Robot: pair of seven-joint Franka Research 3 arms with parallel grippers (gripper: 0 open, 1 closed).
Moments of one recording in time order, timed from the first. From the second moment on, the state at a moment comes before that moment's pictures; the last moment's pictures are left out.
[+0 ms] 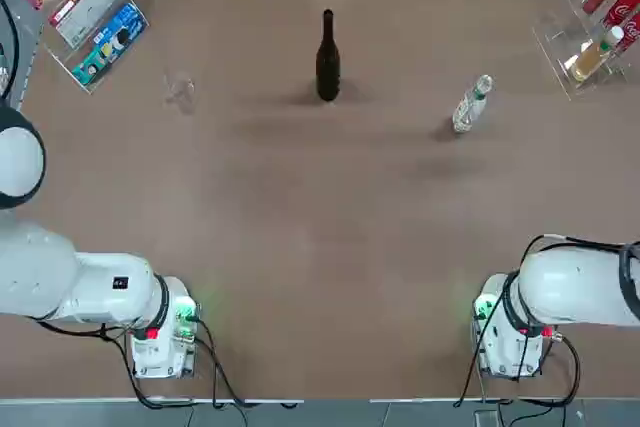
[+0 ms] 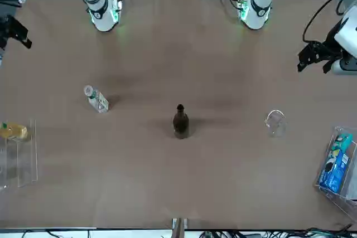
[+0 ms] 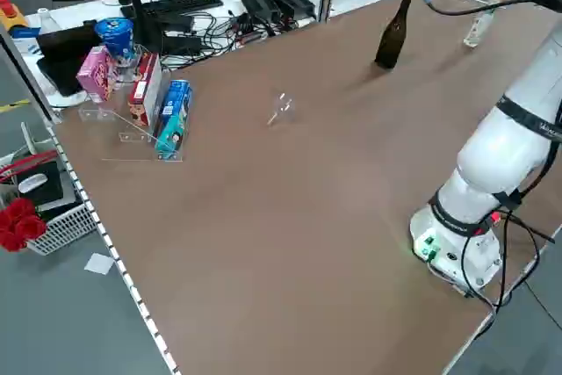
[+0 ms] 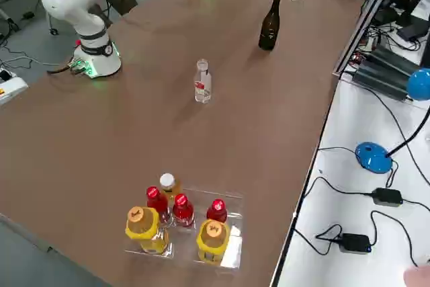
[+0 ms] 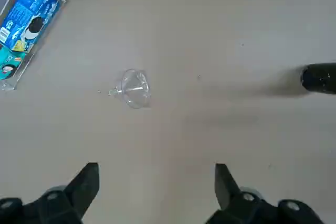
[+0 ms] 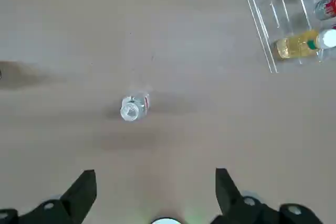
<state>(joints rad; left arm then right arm) -0.02 0.01 -0.08 -1.52 -0.03 1.56 -0.06 -0.01 -0.15 -0.07 -1.61 0.01 1.45 -0.03</state>
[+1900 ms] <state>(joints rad) -0.03 0.11 -0.10 -1.94 0.40 1.99 -0.20 -0.01 -0.15 -0.06 -1.61 0.01 1.46 -0.03</state>
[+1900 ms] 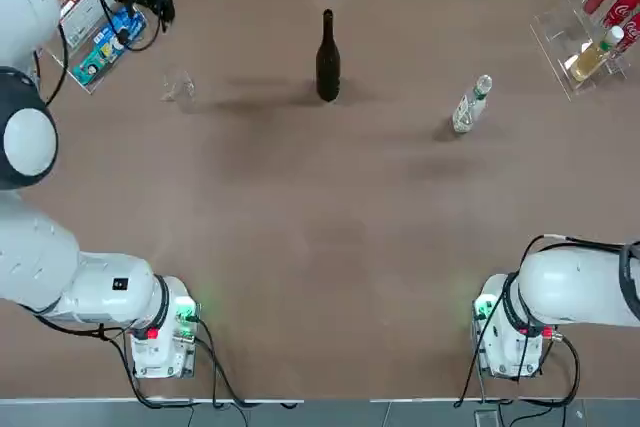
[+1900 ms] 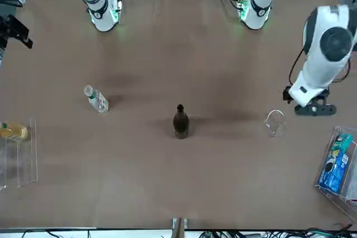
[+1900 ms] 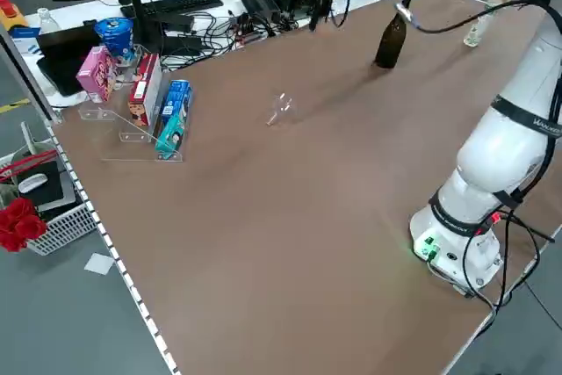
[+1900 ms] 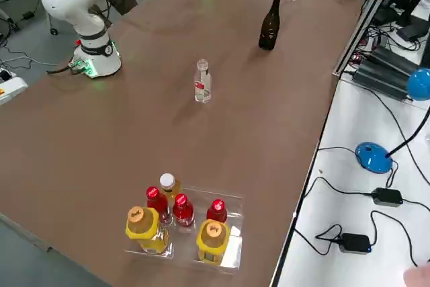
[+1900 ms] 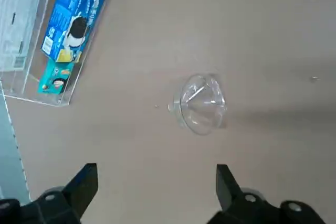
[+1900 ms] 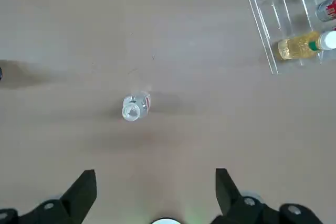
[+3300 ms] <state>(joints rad) -0.03 0.45 -0.13 -1.98 0.87 2.13 -0.67 -0.01 -0.15 -0.06 -1.61 0.01 1.46 -0.03</state>
